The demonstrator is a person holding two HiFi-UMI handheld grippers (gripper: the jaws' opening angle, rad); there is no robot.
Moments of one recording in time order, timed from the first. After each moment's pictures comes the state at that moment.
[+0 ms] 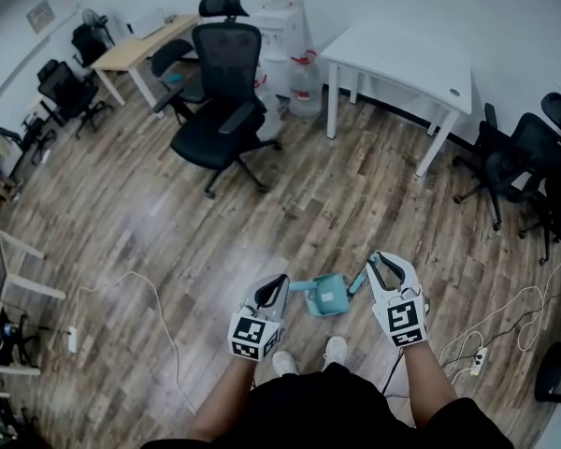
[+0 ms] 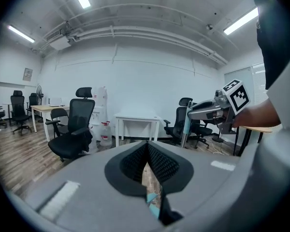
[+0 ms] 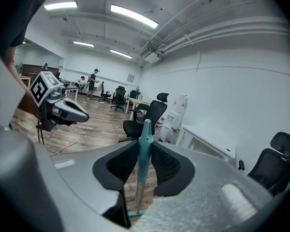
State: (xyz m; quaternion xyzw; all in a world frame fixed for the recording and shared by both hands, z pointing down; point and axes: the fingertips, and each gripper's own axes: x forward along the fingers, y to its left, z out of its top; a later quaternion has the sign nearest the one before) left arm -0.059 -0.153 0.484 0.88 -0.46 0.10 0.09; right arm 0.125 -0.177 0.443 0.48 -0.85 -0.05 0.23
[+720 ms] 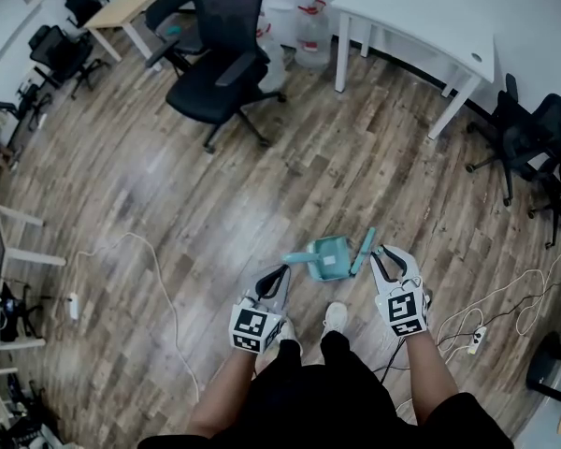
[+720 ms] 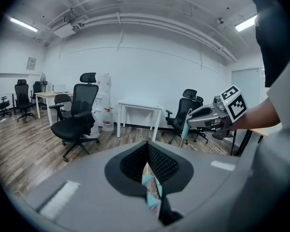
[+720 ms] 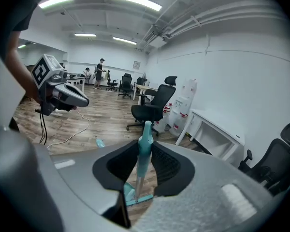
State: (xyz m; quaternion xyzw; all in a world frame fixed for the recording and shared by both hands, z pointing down) left arm -0.058 -0.131 0.541 0.86 -0.47 0.14 0.14; right arm 0.137 -0.167 0.534 0.44 -0.85 0.00 0.31
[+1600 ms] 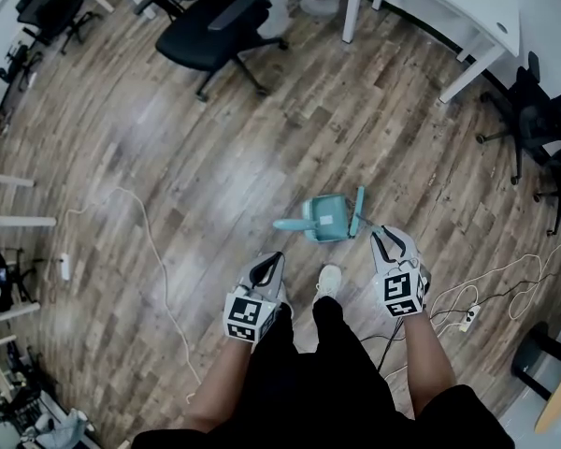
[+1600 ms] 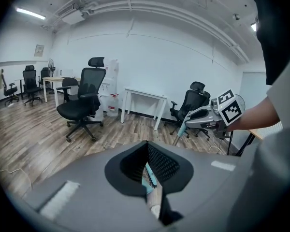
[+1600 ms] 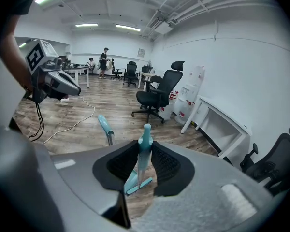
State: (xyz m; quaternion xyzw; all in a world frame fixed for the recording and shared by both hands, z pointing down) left arm -0.054 -0.098 0.602 0.83 -0.48 0.17 0.22; right arm 0.154 -0.161 0.619 0.40 -0.84 0.03 0.37
